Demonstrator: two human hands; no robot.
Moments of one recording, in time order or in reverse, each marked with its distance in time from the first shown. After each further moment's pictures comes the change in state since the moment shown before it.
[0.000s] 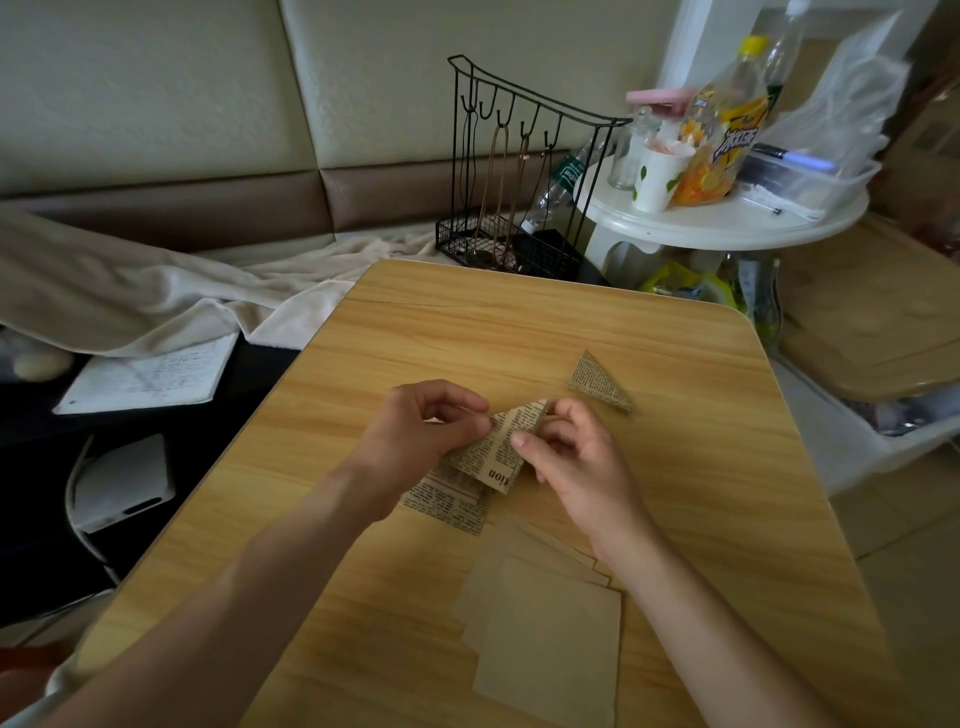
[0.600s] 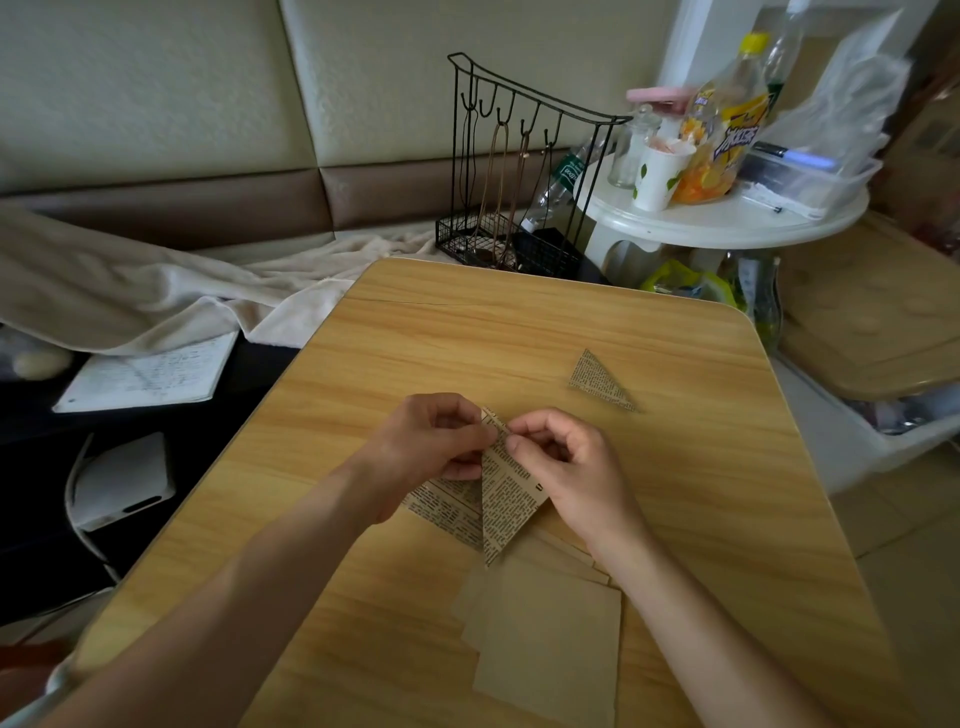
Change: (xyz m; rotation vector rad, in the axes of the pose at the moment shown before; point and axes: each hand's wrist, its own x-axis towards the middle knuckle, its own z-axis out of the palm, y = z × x) left_hand 0.003 -0.004 0.003 -0.082 -0.130 -0.140; right_hand 0.003 0.010 0.002 -0.116 -0.038 -0.089
